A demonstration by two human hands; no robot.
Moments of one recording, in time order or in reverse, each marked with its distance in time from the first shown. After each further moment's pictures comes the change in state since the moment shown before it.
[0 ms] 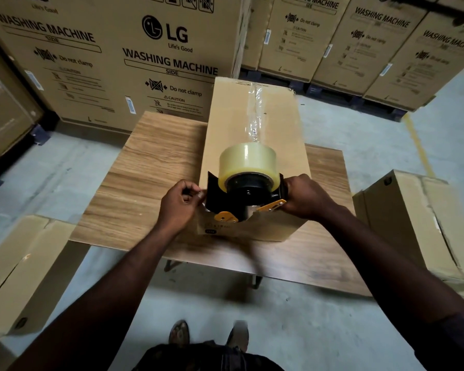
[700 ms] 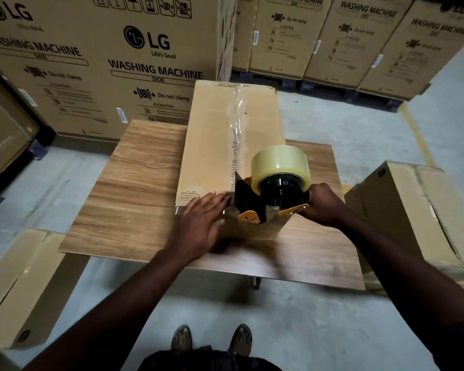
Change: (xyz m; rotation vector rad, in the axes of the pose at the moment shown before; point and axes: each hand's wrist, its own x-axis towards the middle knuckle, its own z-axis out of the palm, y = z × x) left_hand -0.039 0.008 0.059 0.726 -0.285 0.630; right_hand -0.043 0.097 0.015 0.187 0.129 -0.032
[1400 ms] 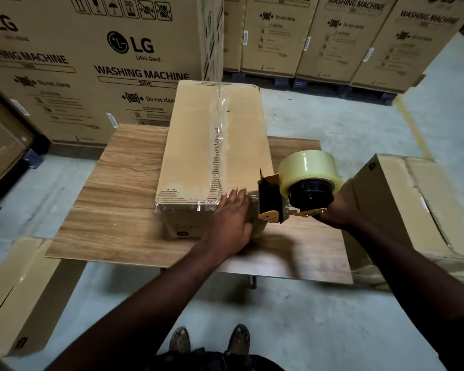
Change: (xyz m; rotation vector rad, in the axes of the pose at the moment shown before) left_hand 0.049 0.103 0.039 0.037 -0.113 -0.059; right_hand -0.051 0.069 -0.012 0.130 0.202 -0.226
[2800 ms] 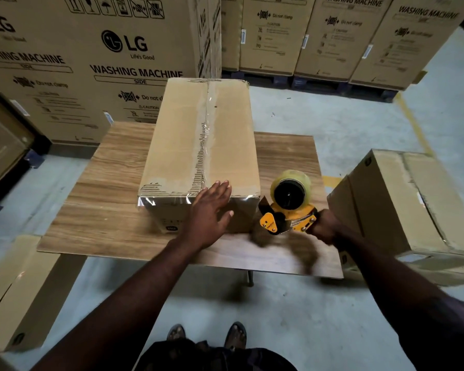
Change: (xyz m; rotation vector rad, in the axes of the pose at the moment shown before) left_hand -0.006 -0.018 0.009 -0.134 0.120 0.017; right_hand -0.062 0.070 0.039 0.032 -0.423 0.962
